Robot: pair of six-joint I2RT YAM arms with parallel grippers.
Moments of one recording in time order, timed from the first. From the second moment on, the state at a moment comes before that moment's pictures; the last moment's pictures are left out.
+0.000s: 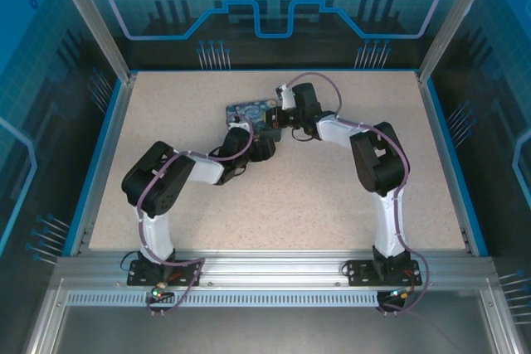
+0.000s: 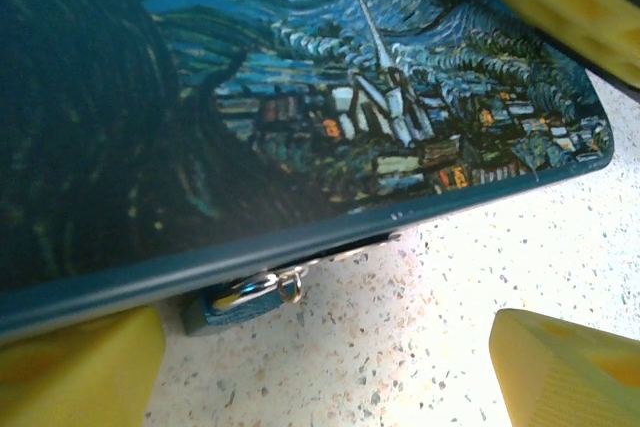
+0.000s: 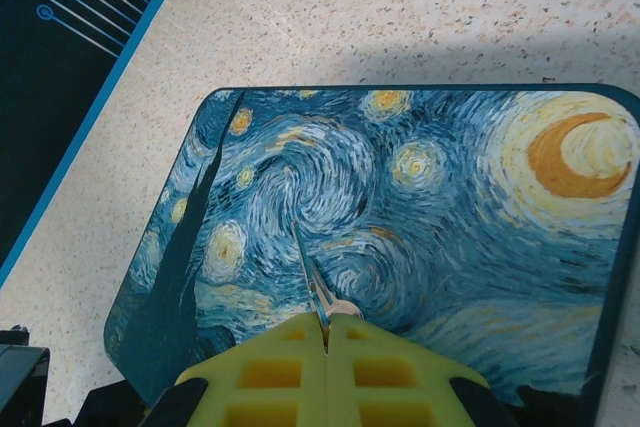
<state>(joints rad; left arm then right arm) -0.49 1.92 0.85 0.49 0.01 -0.63 0.43 2.14 1.46 0.07 -0.47 0.40</state>
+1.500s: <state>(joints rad) -0.50 1.98 0.78 0.80 0.00 -0.81 0.43 2.14 1.46 0.07 -0.45 0.38</state>
